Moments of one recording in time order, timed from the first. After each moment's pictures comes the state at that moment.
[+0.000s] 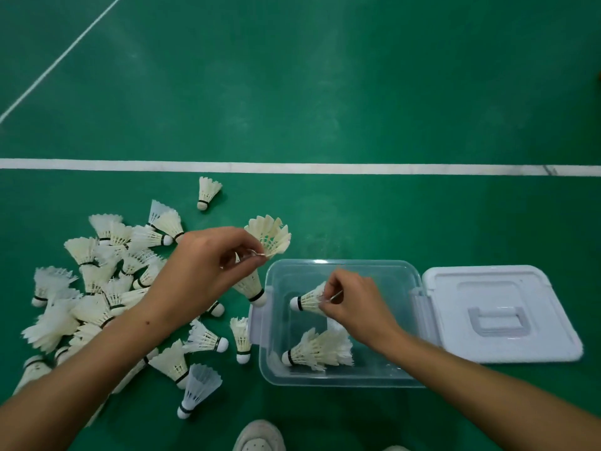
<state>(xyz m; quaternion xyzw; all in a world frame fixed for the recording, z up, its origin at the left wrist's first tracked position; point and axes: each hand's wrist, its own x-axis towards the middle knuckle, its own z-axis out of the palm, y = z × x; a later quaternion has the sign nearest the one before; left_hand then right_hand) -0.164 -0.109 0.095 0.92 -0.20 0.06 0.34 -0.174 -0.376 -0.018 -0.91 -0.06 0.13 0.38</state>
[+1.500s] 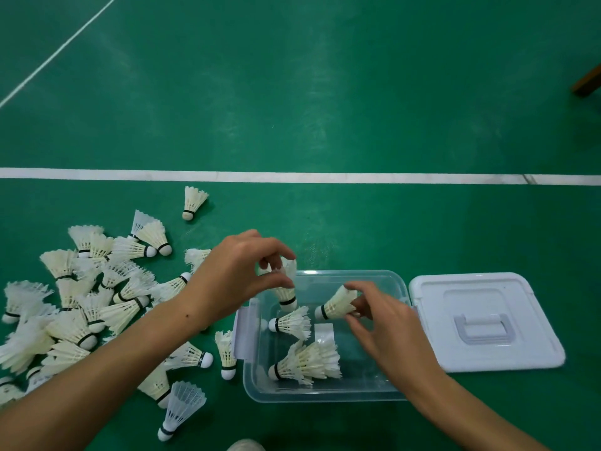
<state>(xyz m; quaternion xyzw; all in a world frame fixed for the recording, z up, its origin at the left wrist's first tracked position) -0.137 -0.152 0.074 0.91 -0.26 -0.01 0.32 -0.213 -0.427 0.011 -0.95 -0.11 -0.03 0.31</state>
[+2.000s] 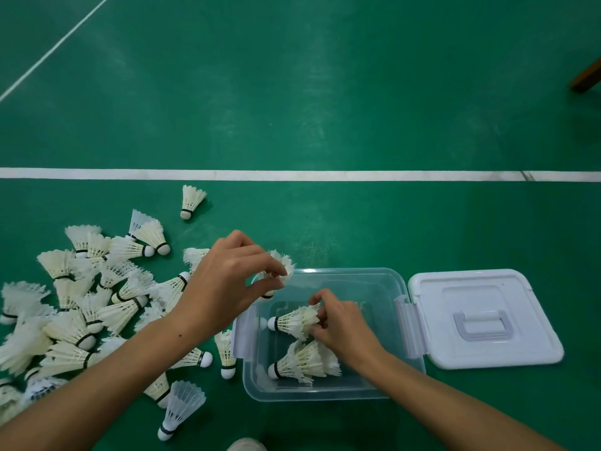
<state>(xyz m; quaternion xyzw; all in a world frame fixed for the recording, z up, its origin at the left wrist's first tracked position) -0.151 -0.145 0.056 0.92 -0.27 0.07 0.27 -0.189 -0.382 -0.058 -0.92 -0.08 0.18 0.33</state>
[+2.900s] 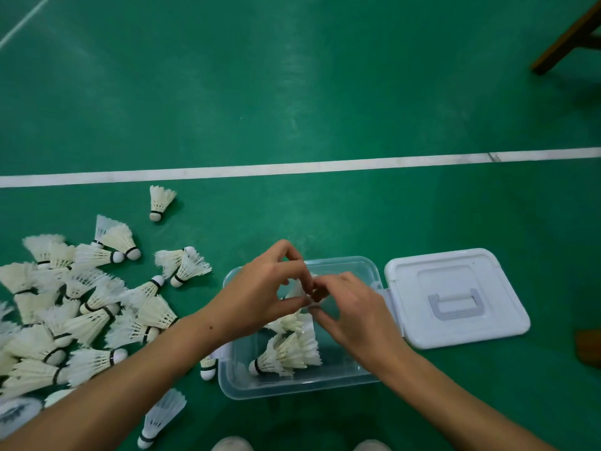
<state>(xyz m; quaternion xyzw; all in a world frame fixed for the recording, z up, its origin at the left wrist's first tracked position) -0.150 -0.218 0.044 0.87 -0.31 -0.10 0.36 -0.209 -0.424 0.012 -0.94 -0.17 -0.06 0.28</state>
